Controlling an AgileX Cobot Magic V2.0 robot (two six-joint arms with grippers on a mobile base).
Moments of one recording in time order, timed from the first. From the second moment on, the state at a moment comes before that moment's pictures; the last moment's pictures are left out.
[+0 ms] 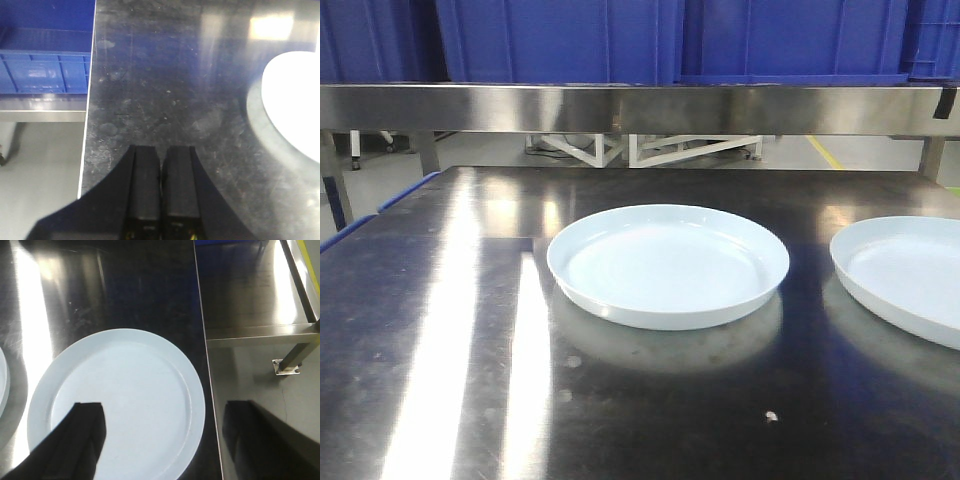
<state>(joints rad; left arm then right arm) -0.31 0.82 -0.38 -0.05 0.16 -0.13 -0.07 0.87 -0.65 -0.01 0.52 0.16</state>
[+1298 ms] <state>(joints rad) -0.31 0.62 -0.38 0.02 0.21 -0.13 -0.07 0.87 -0.65 -0.01 0.54 0.16</state>
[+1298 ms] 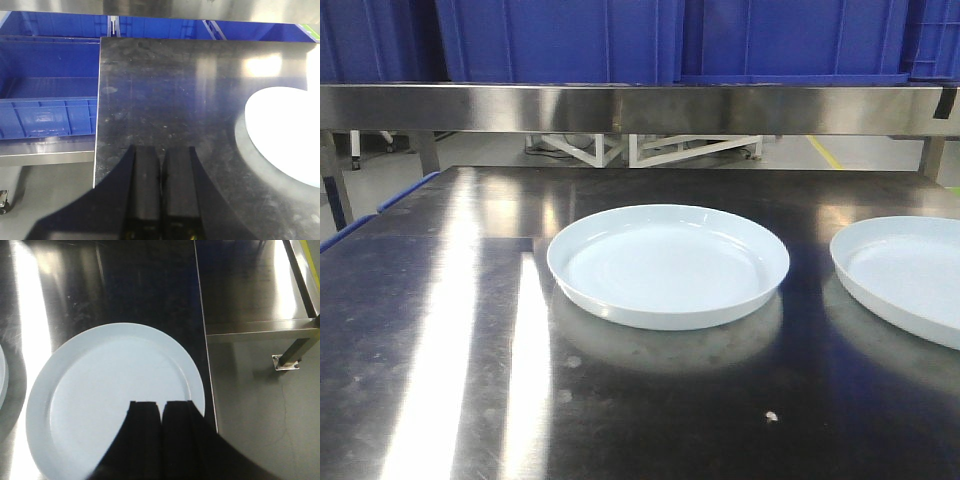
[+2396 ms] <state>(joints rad) -0.31 0.62 -0.38 0.02 0.21 -0.13 -0.14 1.20 -0.78 -0.01 0.57 0.16</state>
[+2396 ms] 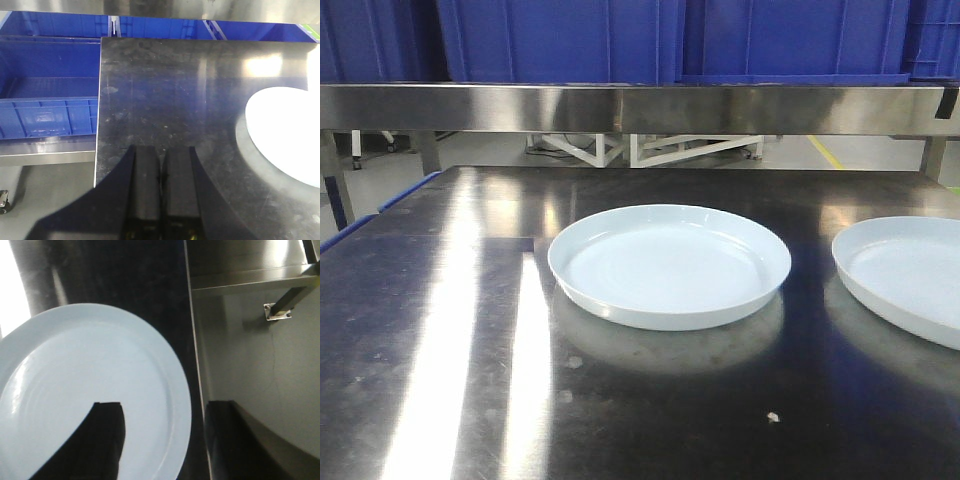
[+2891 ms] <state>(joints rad) -0.31 0.62 -0.38 0.02 0.21 -0.13 -0.19 1.44 -0.83 -0.01 0.53 0.16</state>
